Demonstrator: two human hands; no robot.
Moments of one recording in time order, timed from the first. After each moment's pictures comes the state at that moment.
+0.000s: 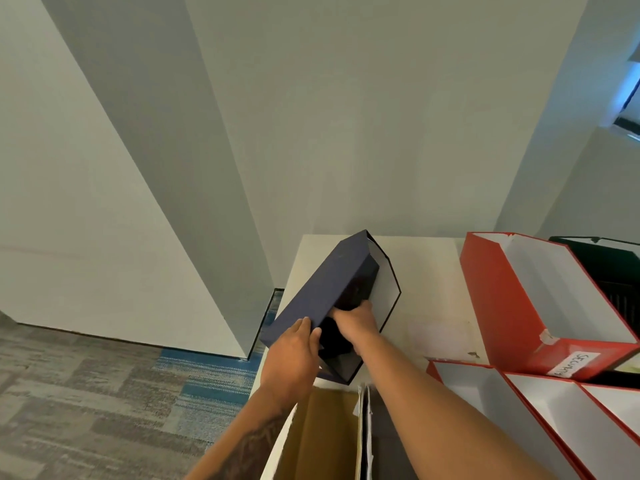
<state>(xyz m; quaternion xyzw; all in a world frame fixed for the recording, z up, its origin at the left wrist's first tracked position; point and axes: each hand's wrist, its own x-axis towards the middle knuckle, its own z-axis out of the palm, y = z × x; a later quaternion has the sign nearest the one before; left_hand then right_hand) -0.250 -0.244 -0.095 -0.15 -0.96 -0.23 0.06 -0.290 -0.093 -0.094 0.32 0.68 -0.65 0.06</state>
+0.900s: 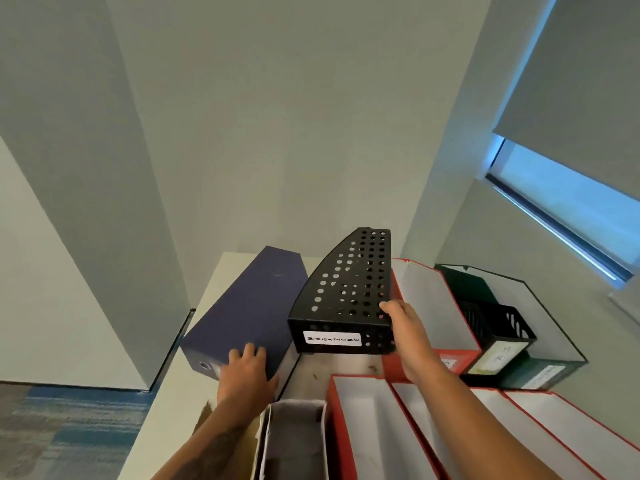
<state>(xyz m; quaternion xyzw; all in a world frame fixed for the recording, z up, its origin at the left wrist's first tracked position) -0.251 -0.155 -0.128 -0.15 -0.99 -0.07 -0.04 -0.162 0.104 -0.001 0.30 0.68 -0.66 -0.12</state>
